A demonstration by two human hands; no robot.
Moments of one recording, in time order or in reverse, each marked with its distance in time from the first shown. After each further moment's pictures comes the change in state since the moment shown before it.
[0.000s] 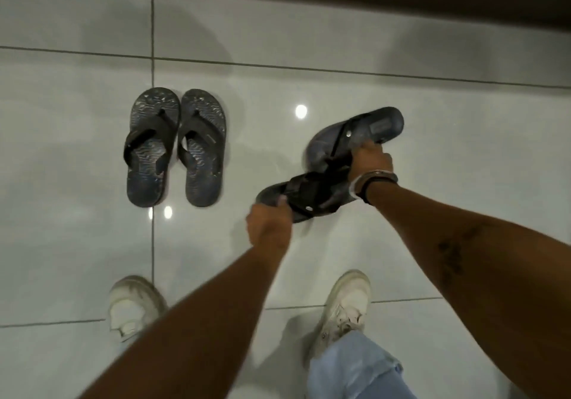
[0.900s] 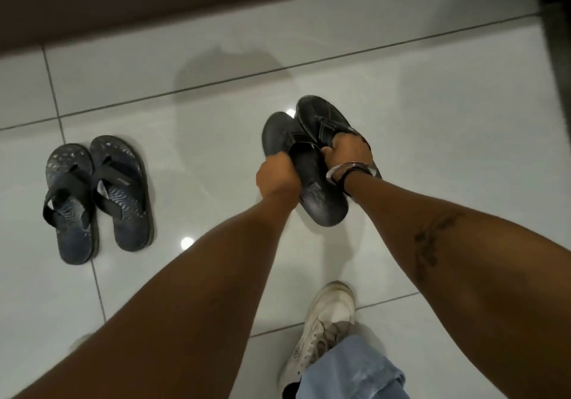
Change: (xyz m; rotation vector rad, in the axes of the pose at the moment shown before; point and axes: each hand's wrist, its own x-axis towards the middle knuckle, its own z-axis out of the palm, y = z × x) left_hand -0.024 0.136 0.162 0.588 0.089 0.670; right_hand 0.040 0.135 0.029 0.616 0.173 0.219
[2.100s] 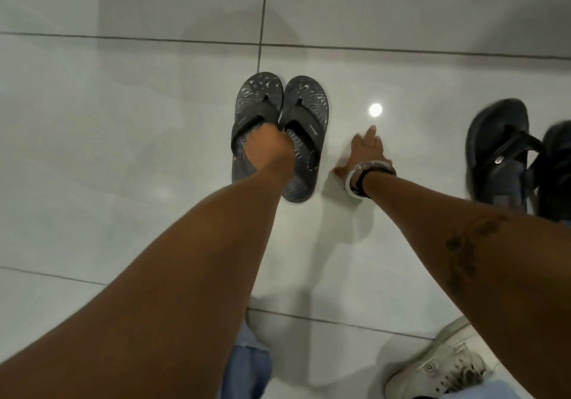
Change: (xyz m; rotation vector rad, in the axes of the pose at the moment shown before) left_hand 0.053 -0.343 -0.145 -0.182 0.290 -0.446; right_hand -0.106 -0.252 0.204 -0.400 -0.415 -0.229
